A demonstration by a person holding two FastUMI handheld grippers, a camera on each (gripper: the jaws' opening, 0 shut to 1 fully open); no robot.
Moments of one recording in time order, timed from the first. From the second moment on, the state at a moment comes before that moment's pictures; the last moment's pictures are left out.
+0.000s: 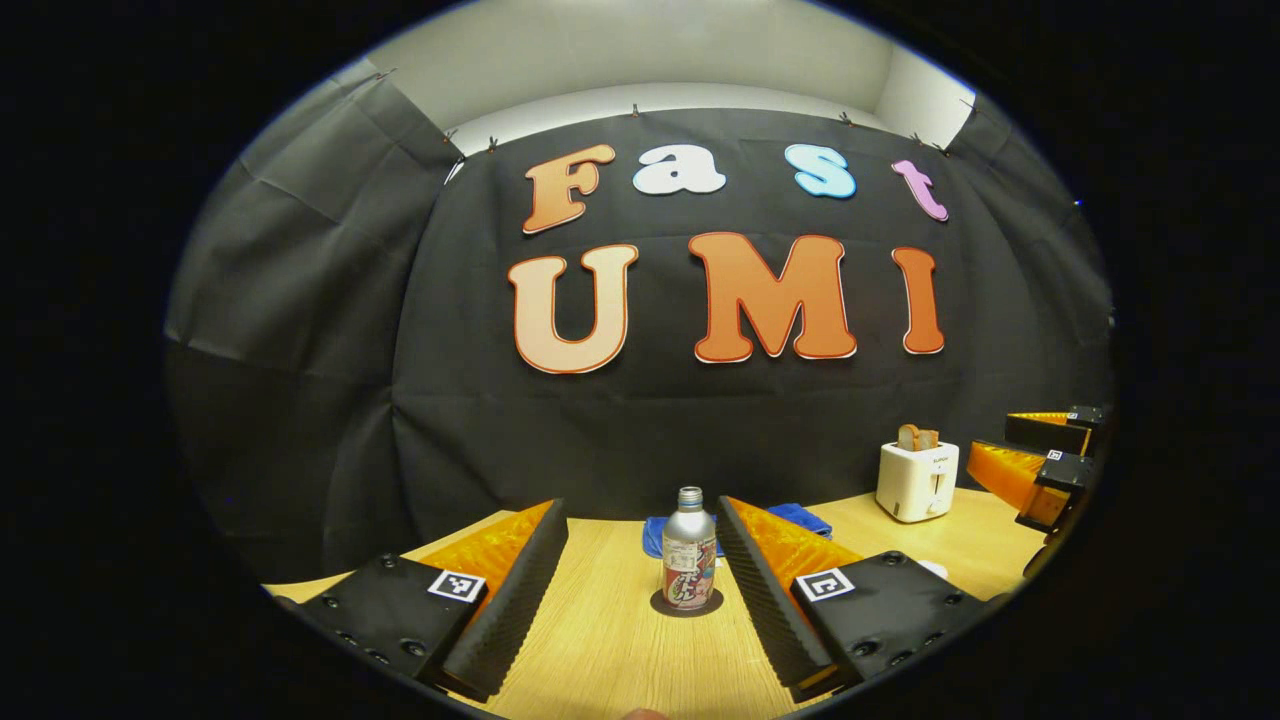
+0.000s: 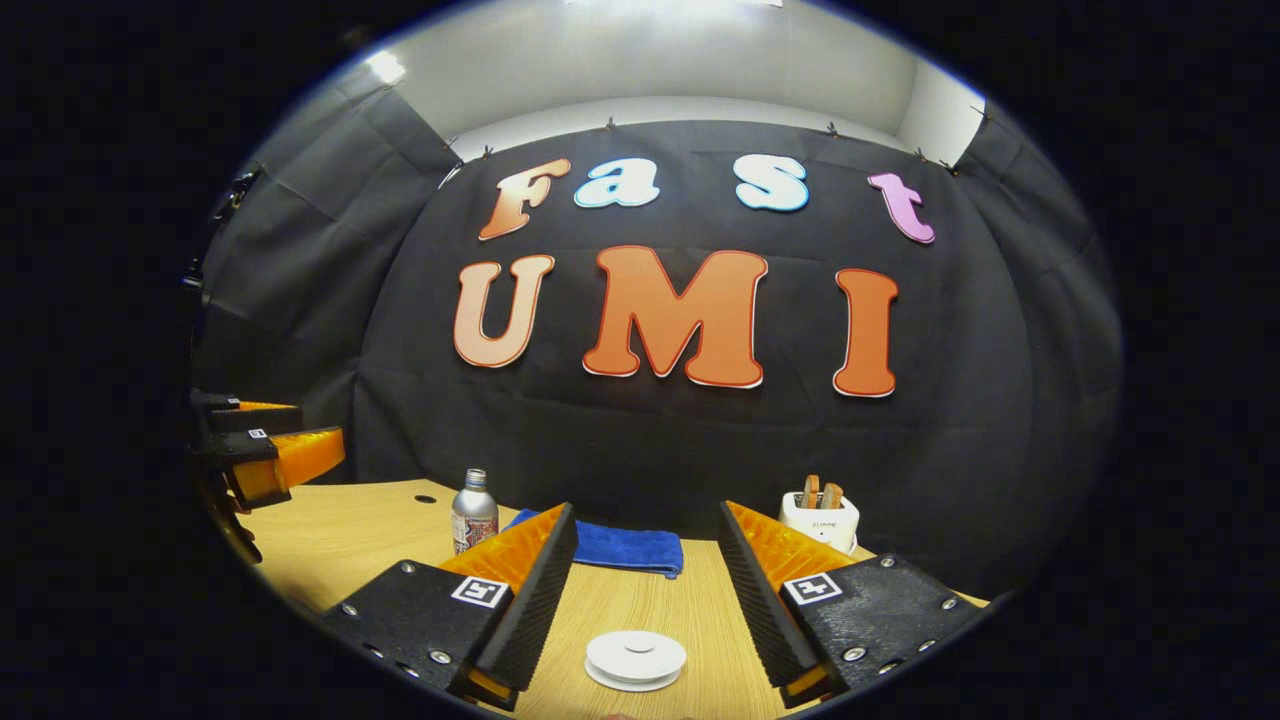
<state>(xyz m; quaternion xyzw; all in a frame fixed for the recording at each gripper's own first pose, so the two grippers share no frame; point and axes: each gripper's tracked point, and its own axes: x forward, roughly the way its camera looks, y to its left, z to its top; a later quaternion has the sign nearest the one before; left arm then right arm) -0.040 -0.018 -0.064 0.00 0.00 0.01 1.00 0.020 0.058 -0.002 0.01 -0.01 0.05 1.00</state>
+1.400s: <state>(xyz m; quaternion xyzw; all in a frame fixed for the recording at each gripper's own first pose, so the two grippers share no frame) -0.034 -0.040 -0.066 0.01 0.00 -0.01 1.00 0.017 0.055 -0.003 0.03 0.00 0.06 1.00</state>
